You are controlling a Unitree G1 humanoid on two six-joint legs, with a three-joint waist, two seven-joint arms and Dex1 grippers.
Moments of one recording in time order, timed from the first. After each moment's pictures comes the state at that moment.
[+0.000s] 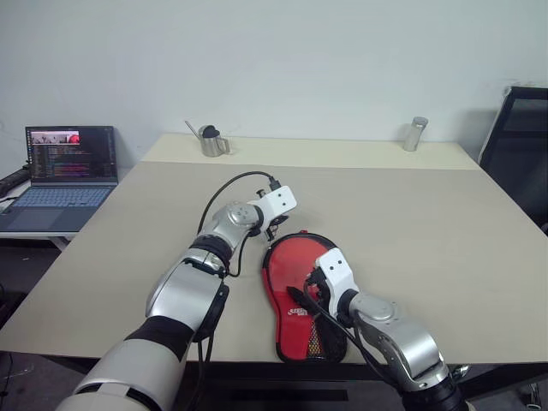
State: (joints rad) left arm -1.28 0.23 -0.25 1.39 0.40 -0.23 -0.54; right arm -0.26 -0.15 0.31 -0.32 0.11 0.84 0.28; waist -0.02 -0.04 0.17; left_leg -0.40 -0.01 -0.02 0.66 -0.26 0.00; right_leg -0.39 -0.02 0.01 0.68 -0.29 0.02
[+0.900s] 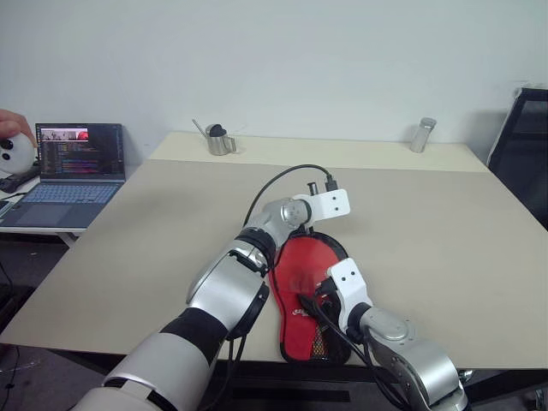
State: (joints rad) left arm -1.41 0.00 -0.31 1.43 0.55 -0.25 -0.40; right arm -0.15 -0.15 0.31 -0.49 0.10 0.93 0.21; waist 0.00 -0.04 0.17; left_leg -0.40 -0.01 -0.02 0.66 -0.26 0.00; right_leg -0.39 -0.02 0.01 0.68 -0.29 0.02
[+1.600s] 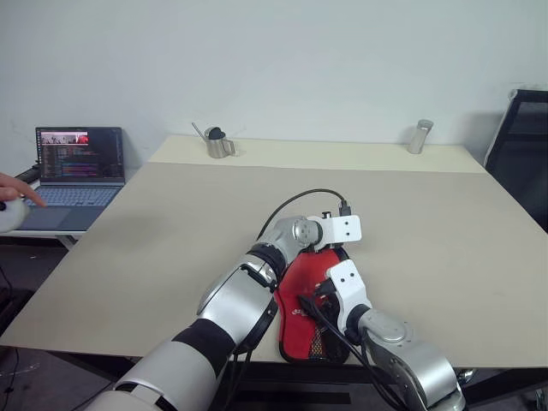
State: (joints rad) left arm -1.32 -0.03 -0.33 1.42 0.55 -0.28 -0.52; right arm -0.15 -0.14 0.33 -0.48 0.10 0.94 0.19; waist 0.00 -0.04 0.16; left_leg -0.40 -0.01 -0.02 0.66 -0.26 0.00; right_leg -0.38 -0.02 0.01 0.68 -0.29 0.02
